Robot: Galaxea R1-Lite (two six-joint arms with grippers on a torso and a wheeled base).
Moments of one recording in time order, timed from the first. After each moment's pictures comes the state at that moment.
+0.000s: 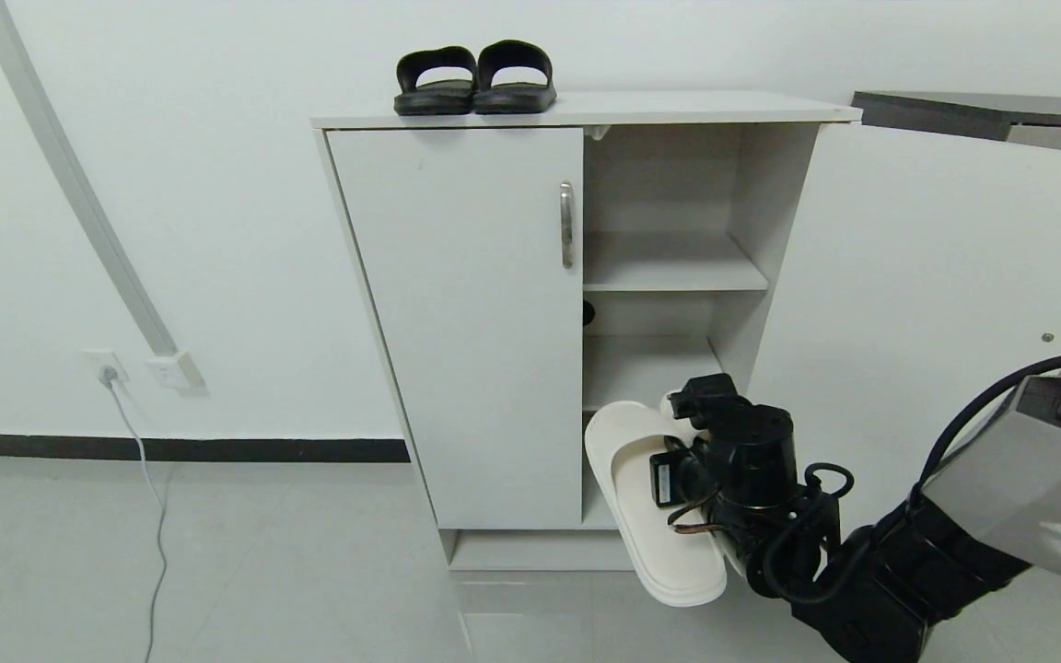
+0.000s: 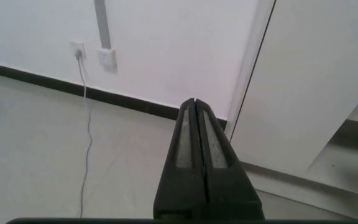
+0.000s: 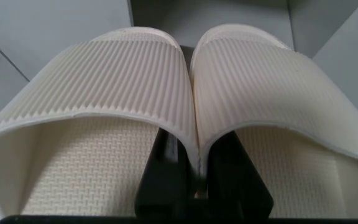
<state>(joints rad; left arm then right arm) -0.01 0.31 -0.08 -0.20 0.34 -0.04 0.72 2.10 -0.81 -1.05 -0.54 0.11</state>
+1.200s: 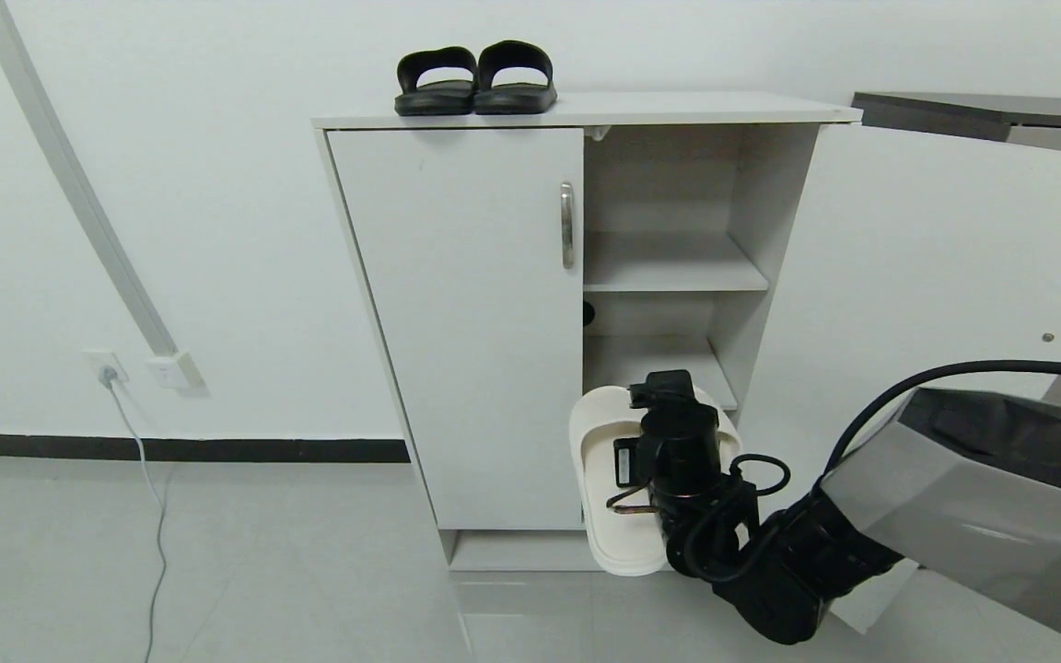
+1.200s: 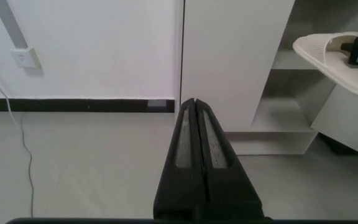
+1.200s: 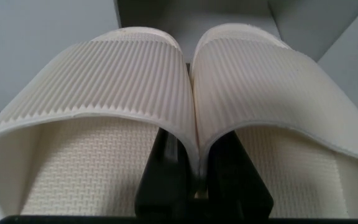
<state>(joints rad) 0.00 0.00 0.00 0.00 0.01 -0.02 0.77 2.25 -1.05 -0.99 -0.72 0.14</state>
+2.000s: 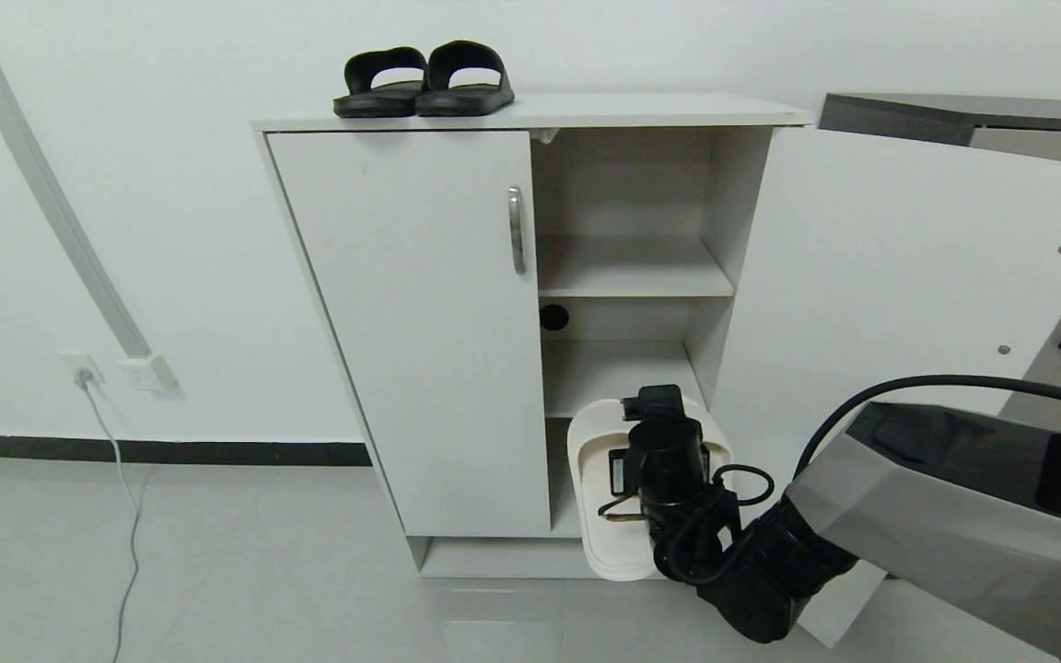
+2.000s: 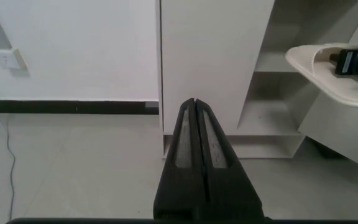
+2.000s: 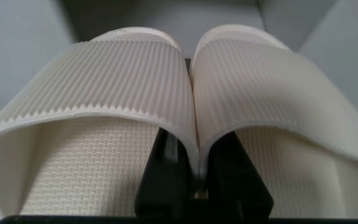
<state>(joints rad) 0.00 0.00 0.00 0.00 0.01 -0.02 0.76 2.32 -1.08 -1.00 -0.72 0.16</state>
